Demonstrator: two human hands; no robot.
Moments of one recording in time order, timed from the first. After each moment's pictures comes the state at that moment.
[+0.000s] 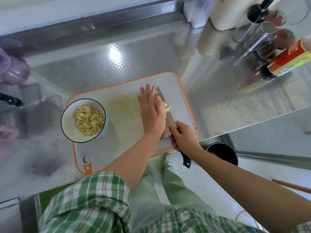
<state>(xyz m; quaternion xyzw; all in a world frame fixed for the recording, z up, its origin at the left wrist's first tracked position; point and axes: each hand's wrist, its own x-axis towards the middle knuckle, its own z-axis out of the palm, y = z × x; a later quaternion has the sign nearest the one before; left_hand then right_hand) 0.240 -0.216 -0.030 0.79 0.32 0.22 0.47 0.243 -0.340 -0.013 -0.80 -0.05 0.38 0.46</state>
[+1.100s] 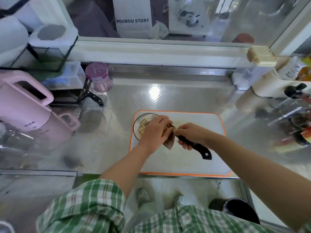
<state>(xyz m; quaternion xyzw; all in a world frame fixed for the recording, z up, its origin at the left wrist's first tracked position) 0.101 -0.089 0.029 0.90 0.20 0.18 0.34 0.221 -0.201 0.111 -0.76 -0.25 0.53 0.26</state>
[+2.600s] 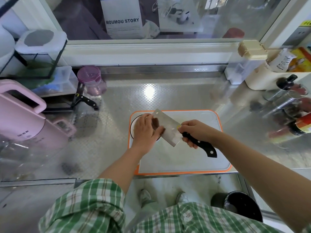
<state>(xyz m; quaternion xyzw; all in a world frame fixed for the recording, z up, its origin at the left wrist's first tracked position) 0.096 -0.075 0.011 0.89 0.33 0.12 0.29 0.235 -0.220 0.109 -0.75 -0.24 0.53 0.33</state>
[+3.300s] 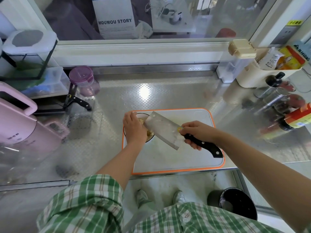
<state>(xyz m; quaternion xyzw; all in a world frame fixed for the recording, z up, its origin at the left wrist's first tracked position) 0.109 -0.070 0.013 0.83 0.46 0.17 0.27 0.248 -0.248 0.108 -0.73 -0.23 0.55 0.33</state>
